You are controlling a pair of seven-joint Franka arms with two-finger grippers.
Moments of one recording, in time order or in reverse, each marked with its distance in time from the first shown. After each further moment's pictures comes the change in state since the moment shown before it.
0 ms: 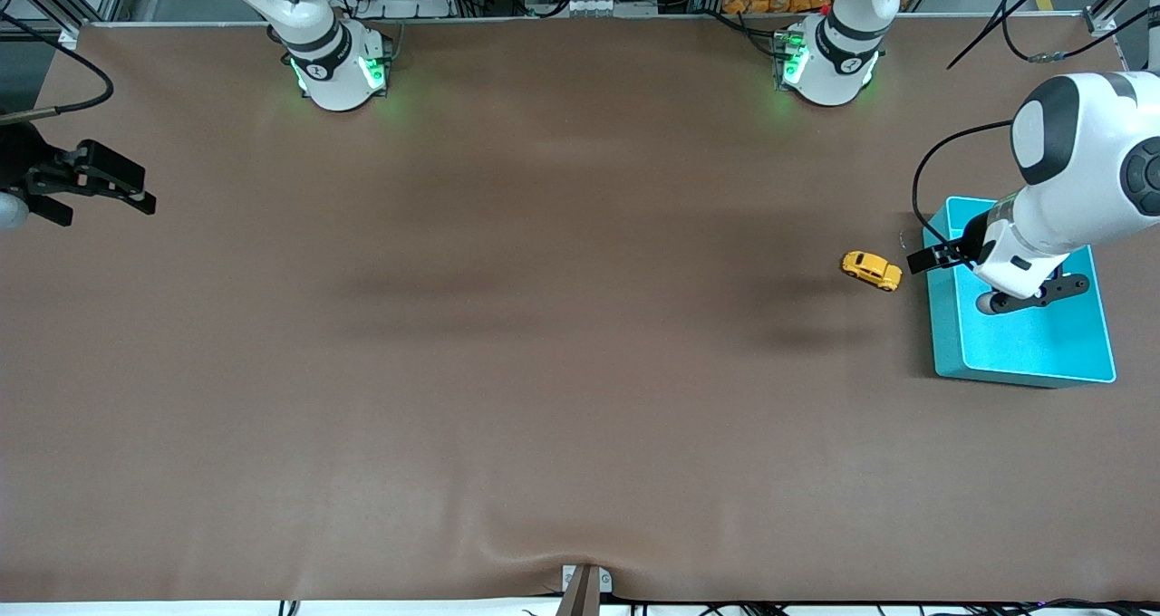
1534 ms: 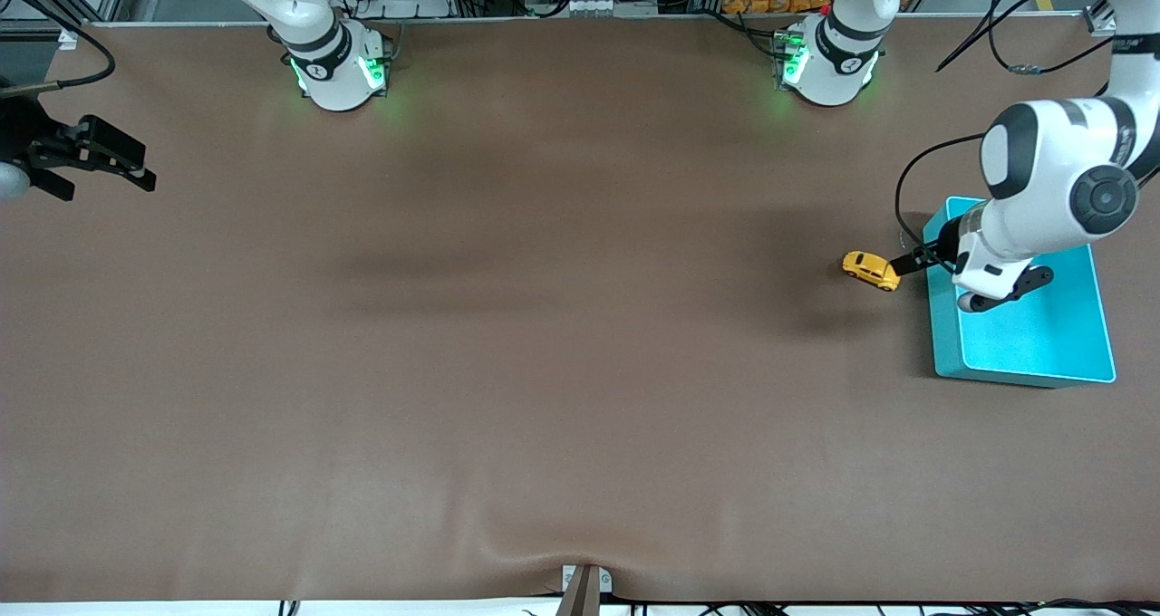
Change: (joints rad) left arm 0.034 0.056 -0.005 -0.162 0.000 0.156 -0.182; right arm 0.082 -0.112 -0.102 -0.148 -0.002 0.031 0.001
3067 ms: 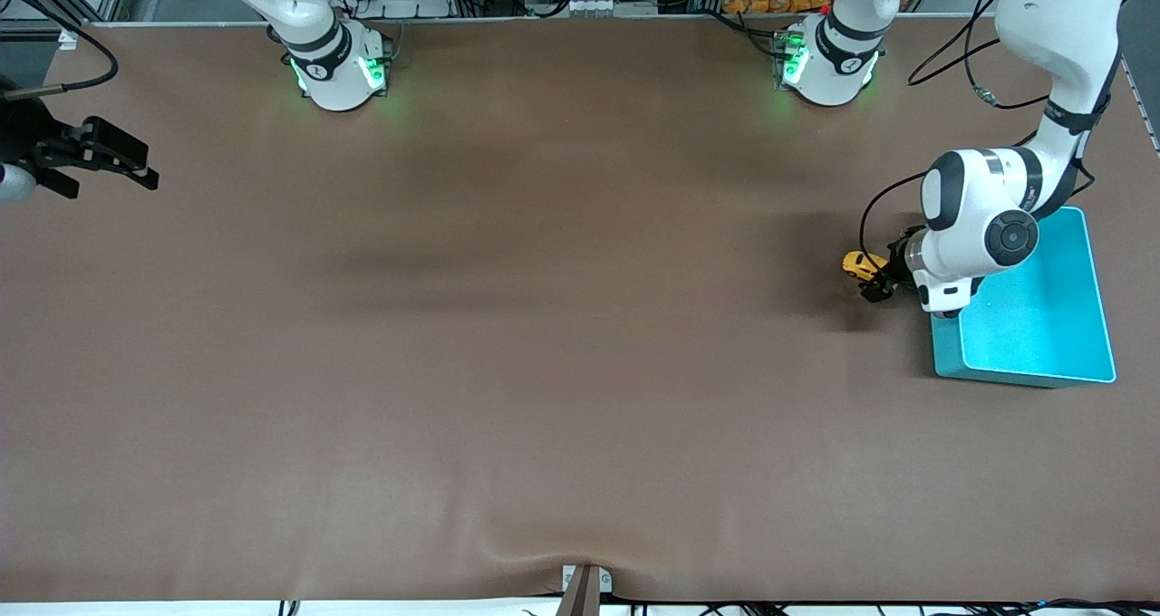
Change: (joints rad) left arm -0.014 0.190 0.025 -0.113 0.000 0.273 -0.500; right arm 0.002 -0.012 -0.007 -0.032 0.000 0.004 -0.002
